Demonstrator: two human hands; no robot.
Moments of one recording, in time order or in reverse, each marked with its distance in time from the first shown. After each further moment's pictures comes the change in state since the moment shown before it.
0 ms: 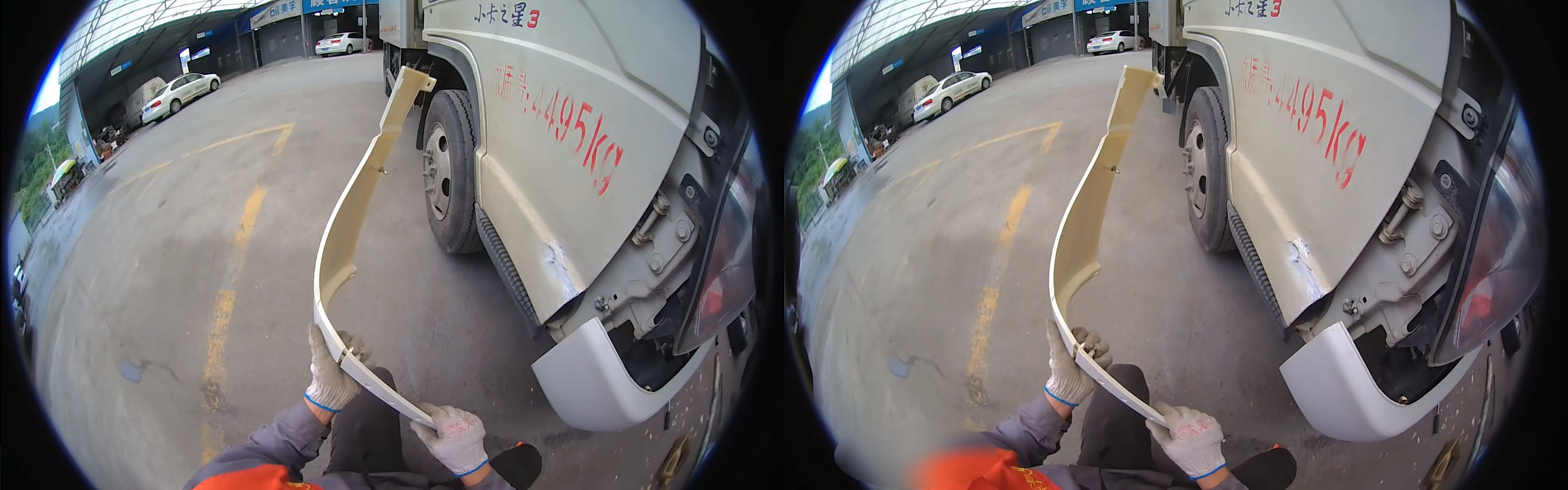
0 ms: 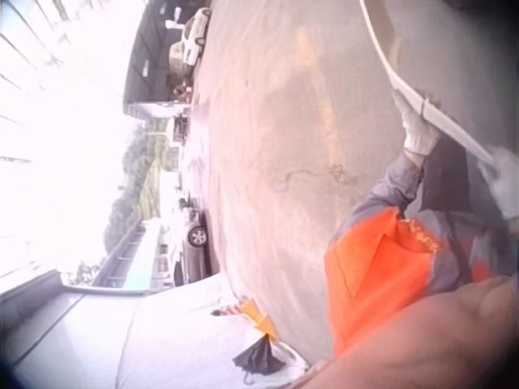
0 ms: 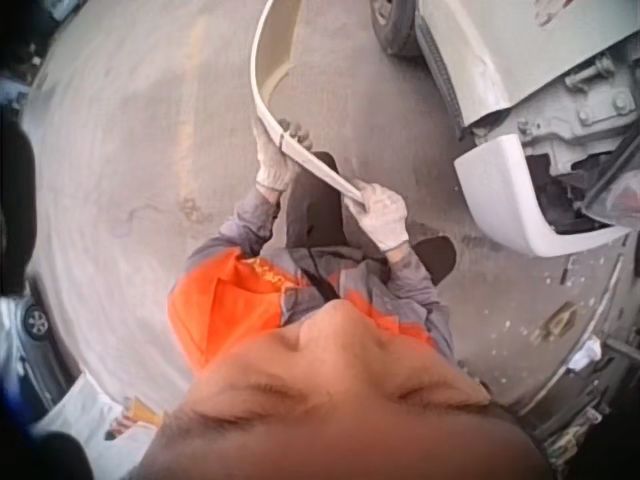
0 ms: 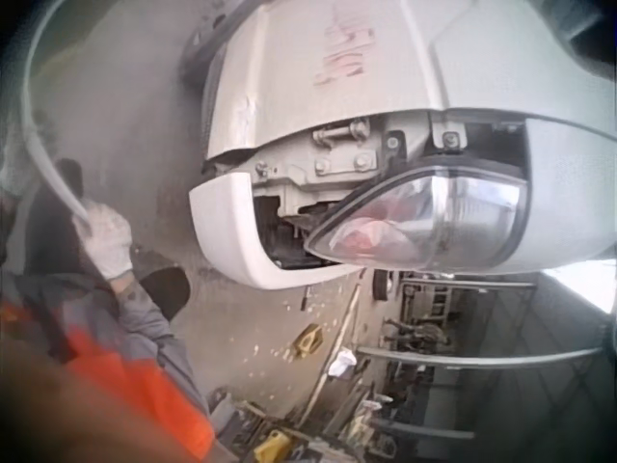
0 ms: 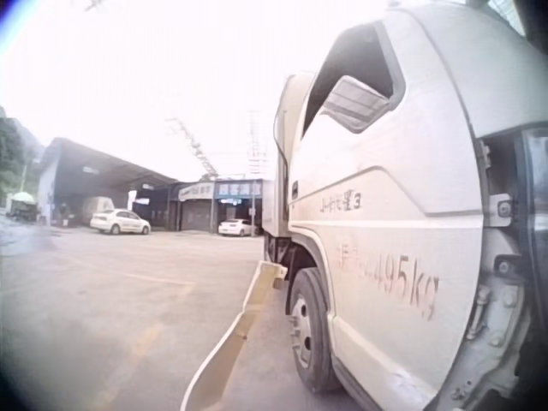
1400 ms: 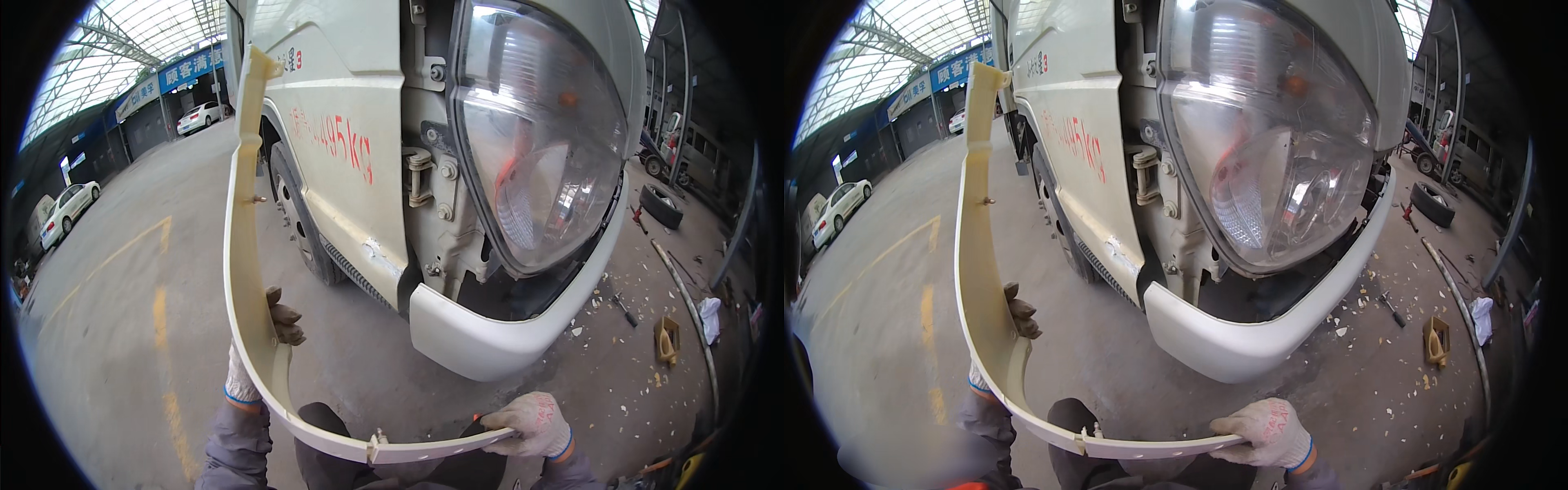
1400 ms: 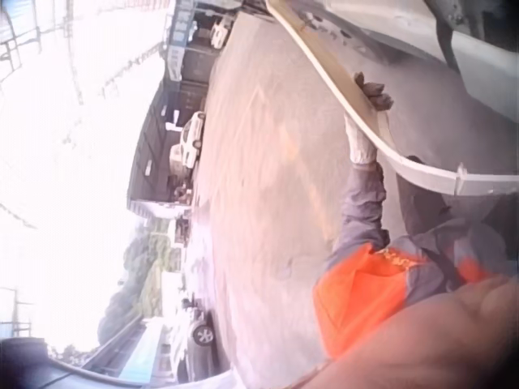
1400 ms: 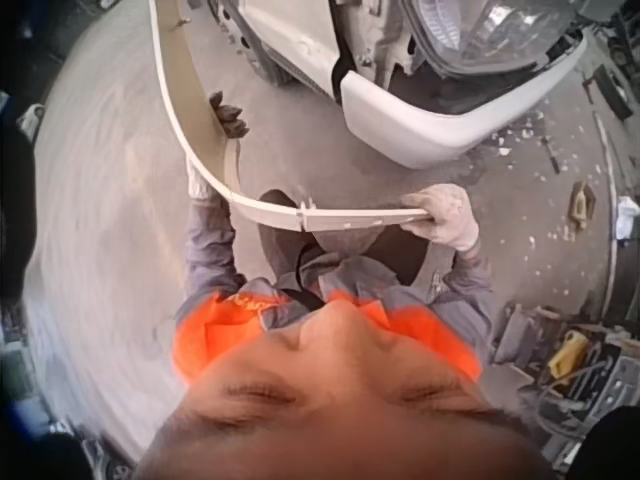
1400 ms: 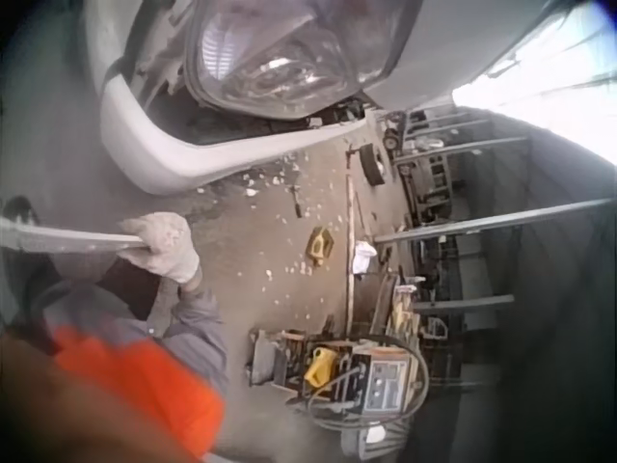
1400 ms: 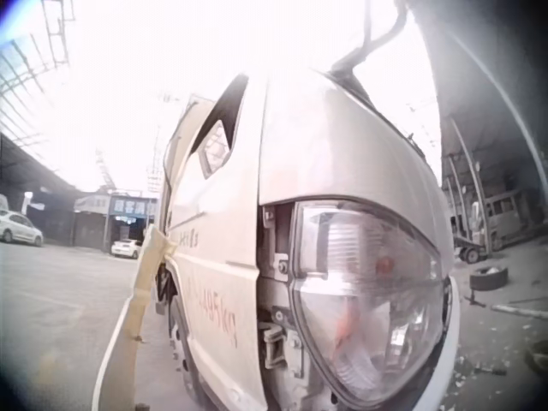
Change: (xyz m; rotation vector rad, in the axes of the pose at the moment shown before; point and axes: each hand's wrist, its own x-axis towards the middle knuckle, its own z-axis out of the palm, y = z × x) left_hand 0.038 -0.023 0.149 0.693 -0.652 0.121; right_hand -0.112 0.033 -0.255 -0.050 -0.117 0.115
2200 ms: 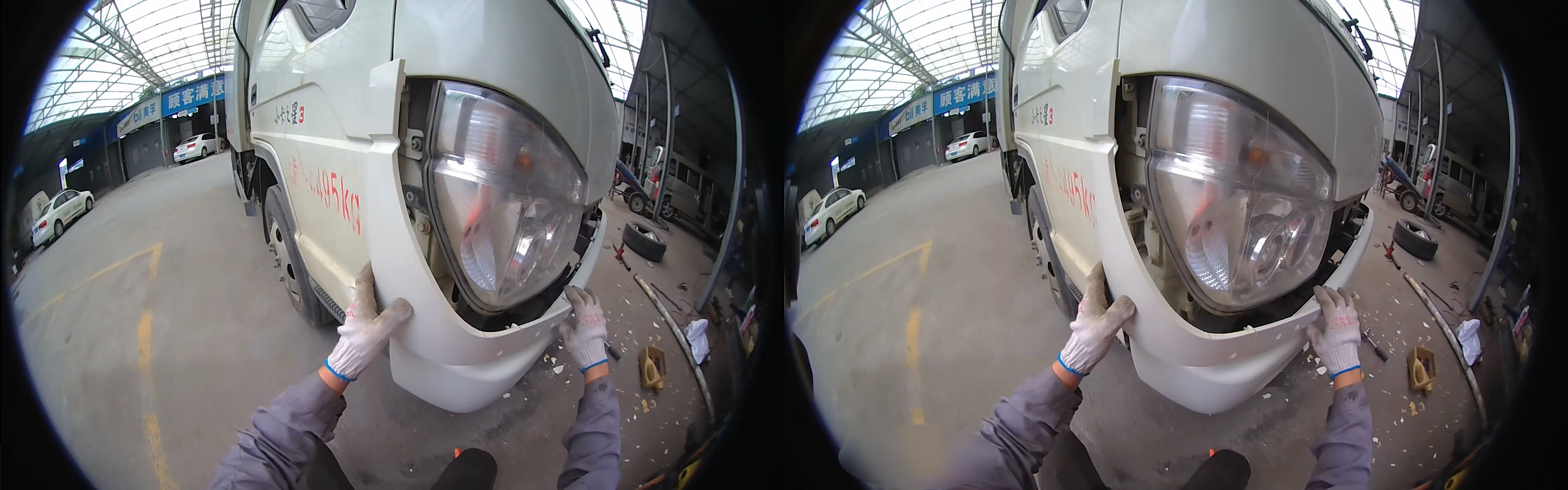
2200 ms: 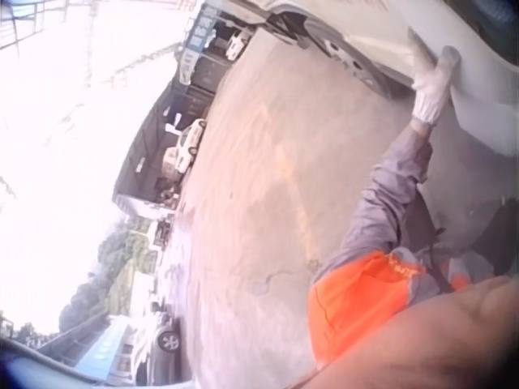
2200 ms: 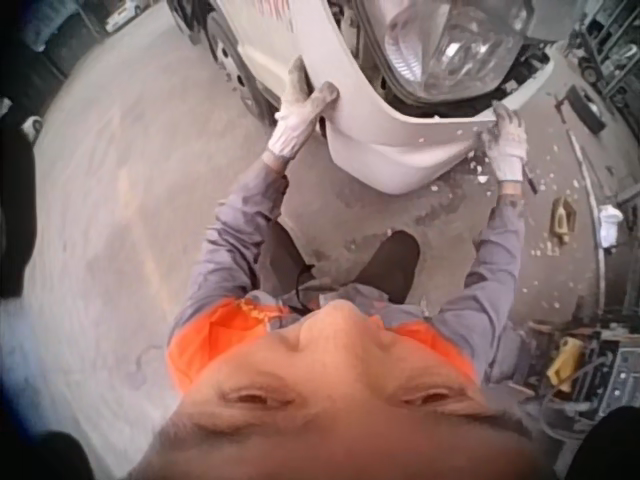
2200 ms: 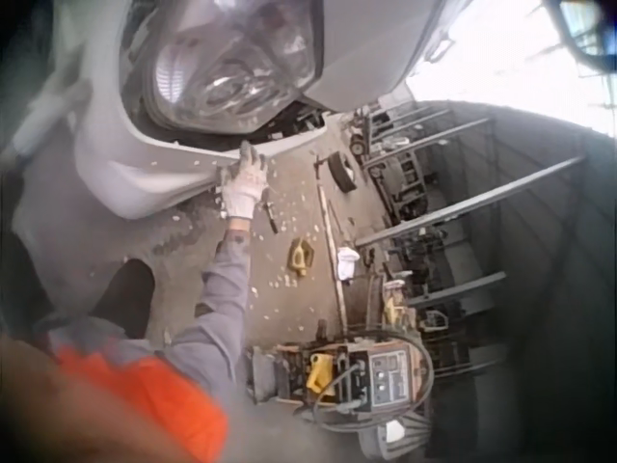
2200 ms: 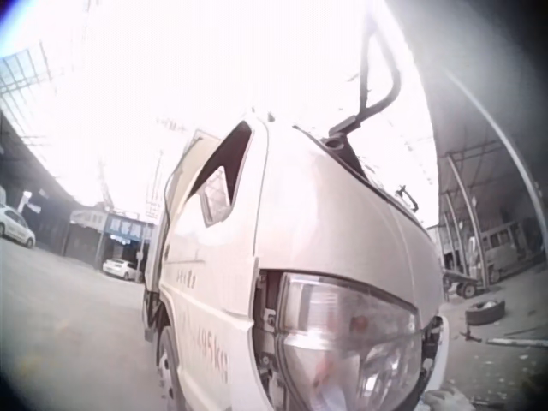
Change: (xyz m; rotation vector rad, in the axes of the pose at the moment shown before) left_hand 0.069 -0.015 0.199 0.408 -0.176 0.213; right_hand -0.013 0.171 -0.119 -0.713 0.668 0.426
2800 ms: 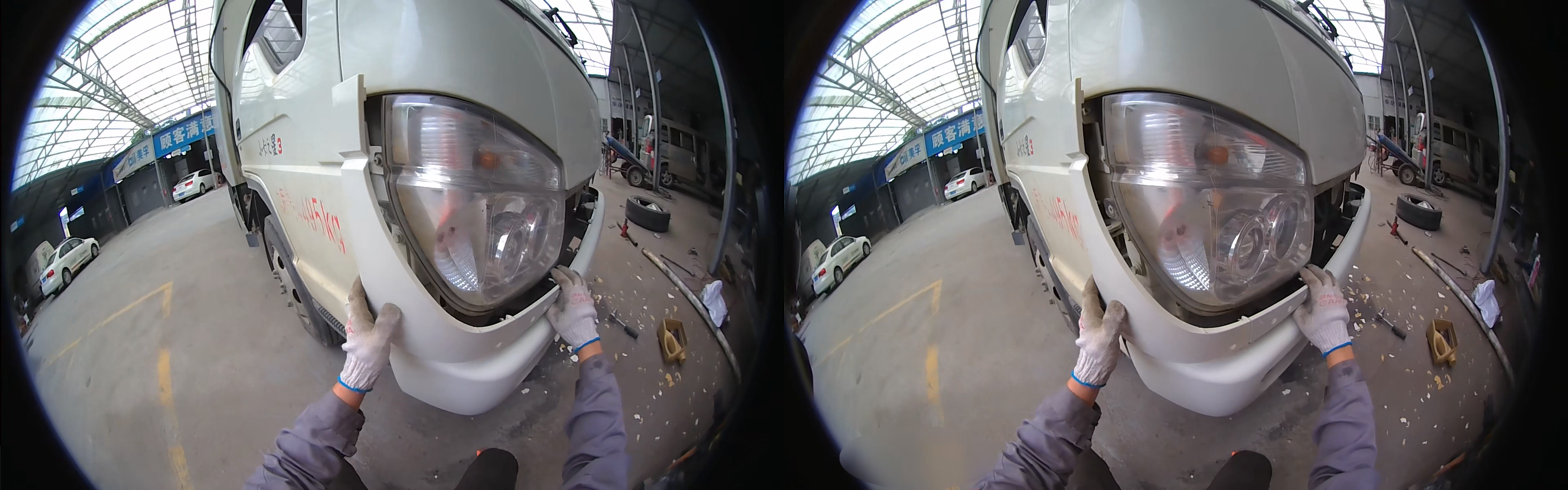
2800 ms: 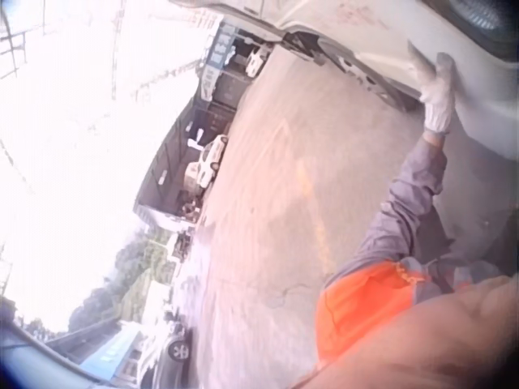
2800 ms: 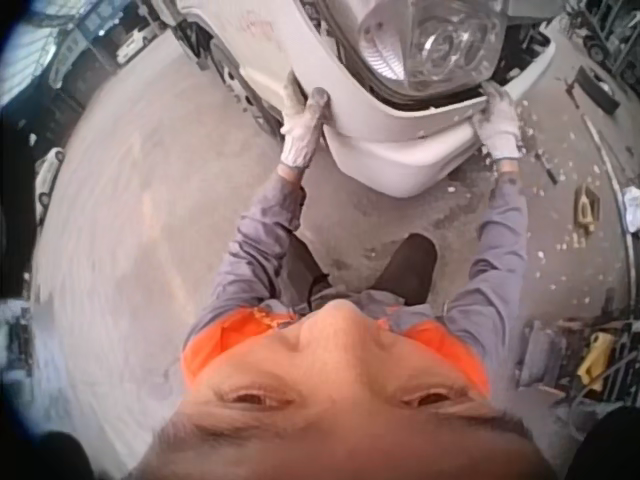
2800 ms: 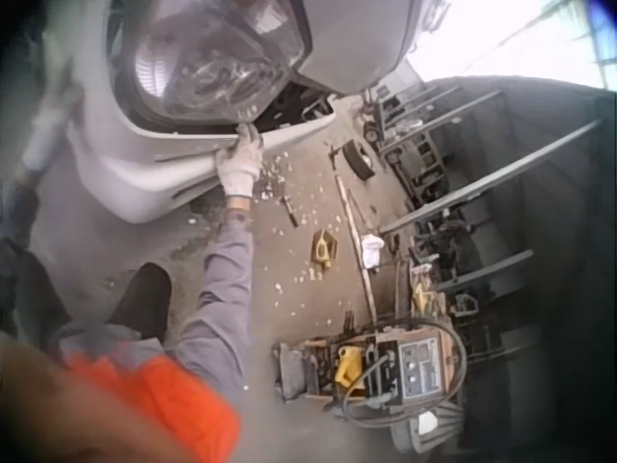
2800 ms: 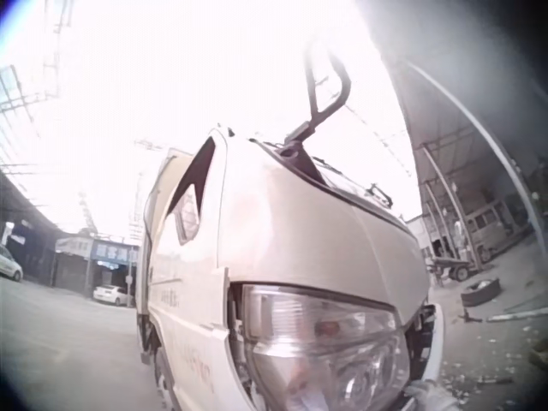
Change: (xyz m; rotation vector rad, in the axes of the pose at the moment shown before) left_hand 0.000 -0.012 0.022 0.006 0.138 0.102; right_hand 0.016 -0.009 0.028 0.143 0.101 0.033
